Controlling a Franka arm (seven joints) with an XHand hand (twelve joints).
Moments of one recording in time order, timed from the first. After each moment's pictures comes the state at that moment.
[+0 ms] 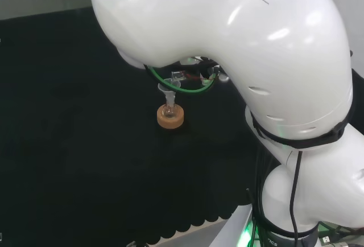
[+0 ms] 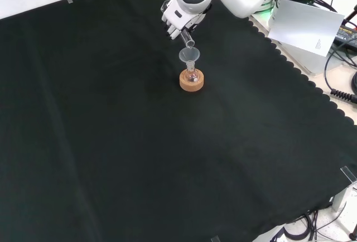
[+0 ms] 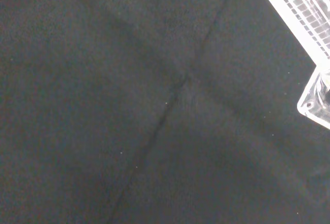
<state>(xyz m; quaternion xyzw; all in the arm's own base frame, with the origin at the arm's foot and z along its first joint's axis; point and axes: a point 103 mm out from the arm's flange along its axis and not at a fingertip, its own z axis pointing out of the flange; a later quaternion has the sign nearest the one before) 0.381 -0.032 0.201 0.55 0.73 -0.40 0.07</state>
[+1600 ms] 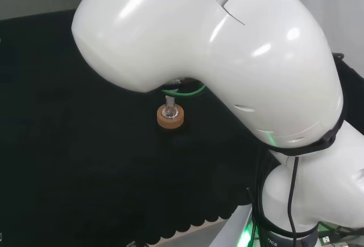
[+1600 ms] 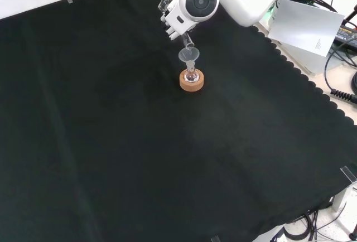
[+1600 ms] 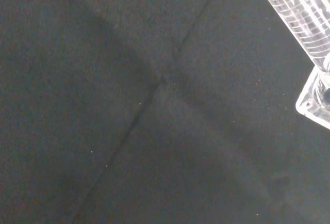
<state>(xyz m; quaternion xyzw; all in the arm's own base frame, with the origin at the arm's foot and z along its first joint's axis) 0.388 -0.023 0.208 0.54 0.71 -0.44 0.11</state>
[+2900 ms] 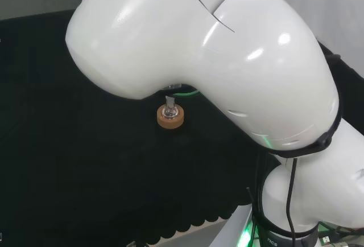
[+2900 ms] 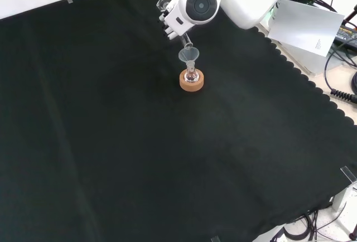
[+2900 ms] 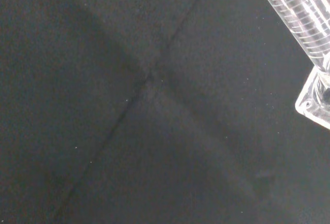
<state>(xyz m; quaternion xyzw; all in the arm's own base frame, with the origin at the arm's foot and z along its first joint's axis) 0.391 -0.025 0.210 0.53 0.71 -0.45 0.12</state>
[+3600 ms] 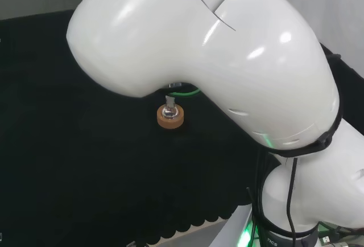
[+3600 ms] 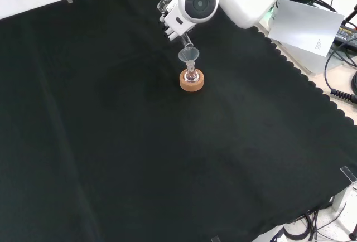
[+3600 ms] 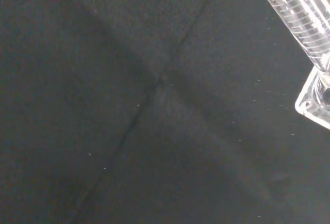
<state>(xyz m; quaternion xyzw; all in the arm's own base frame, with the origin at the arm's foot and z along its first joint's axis) 0.390 -0.026 0.207 0.54 0.71 -0.44 0.11</state>
